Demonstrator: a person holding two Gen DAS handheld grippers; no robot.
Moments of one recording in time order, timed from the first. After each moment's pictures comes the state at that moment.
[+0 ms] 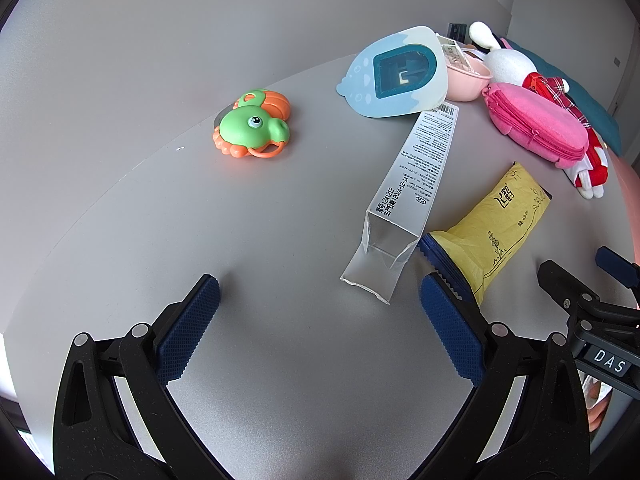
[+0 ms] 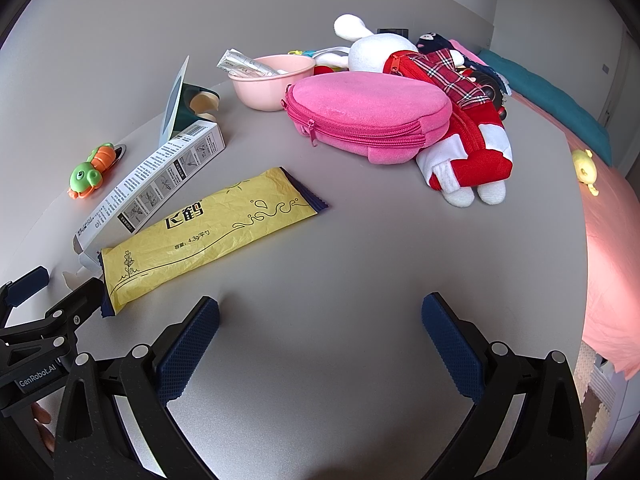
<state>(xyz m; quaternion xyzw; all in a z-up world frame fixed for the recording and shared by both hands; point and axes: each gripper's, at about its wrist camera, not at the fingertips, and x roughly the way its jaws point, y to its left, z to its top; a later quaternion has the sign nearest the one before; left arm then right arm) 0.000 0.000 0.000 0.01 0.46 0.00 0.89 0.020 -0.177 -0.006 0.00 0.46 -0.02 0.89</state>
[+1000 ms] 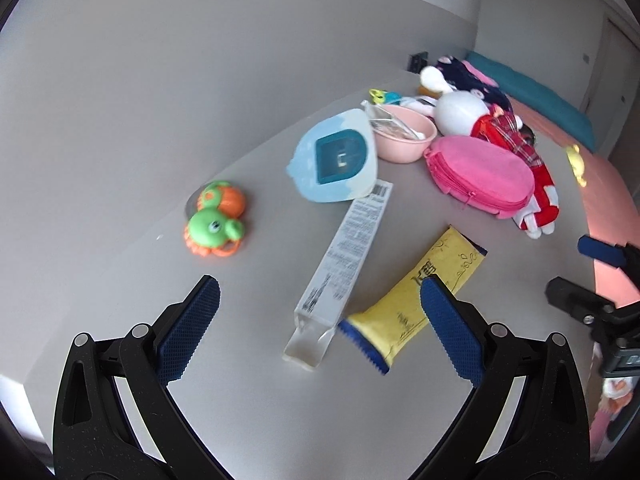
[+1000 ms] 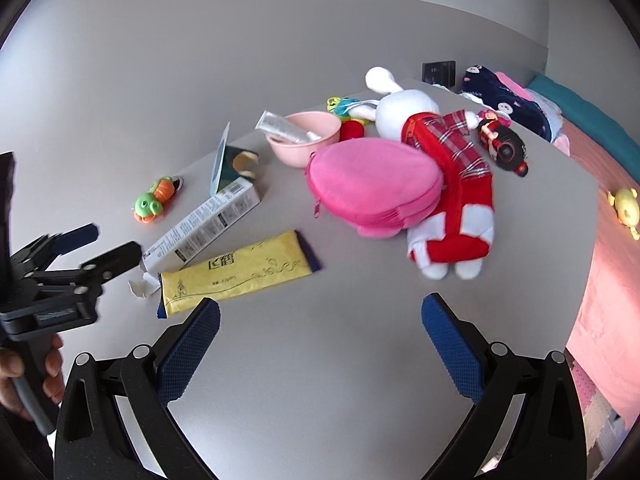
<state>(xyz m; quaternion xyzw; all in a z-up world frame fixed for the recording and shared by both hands) 0.023 -0.037 0.059 0.04 0.42 -0.06 0.90 0.026 -0.223 0.061 0.01 0.43 0.12 0.89</state>
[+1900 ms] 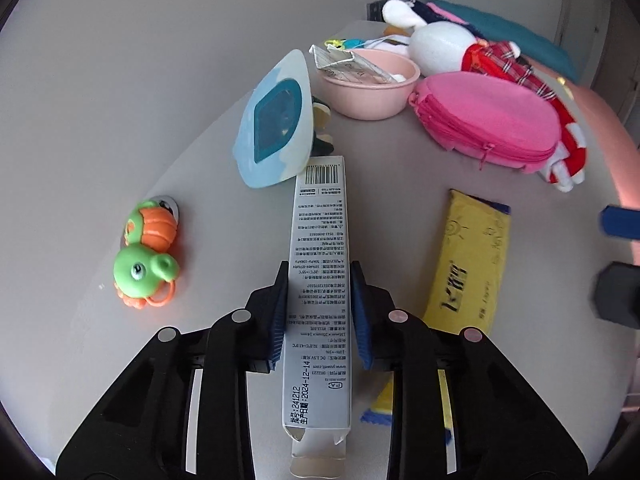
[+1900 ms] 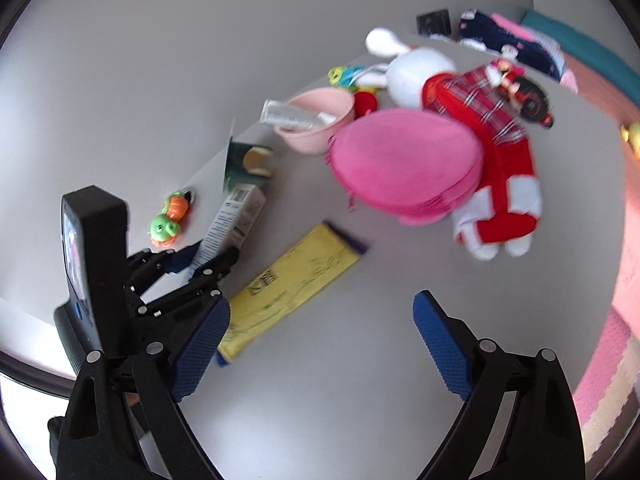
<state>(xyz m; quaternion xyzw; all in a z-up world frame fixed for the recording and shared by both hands) 0.060 -0.063 0.010 0.11 0.46 -0.11 0.88 0.051 -0.196 0.053 0.12 0.51 0.11 0.85</state>
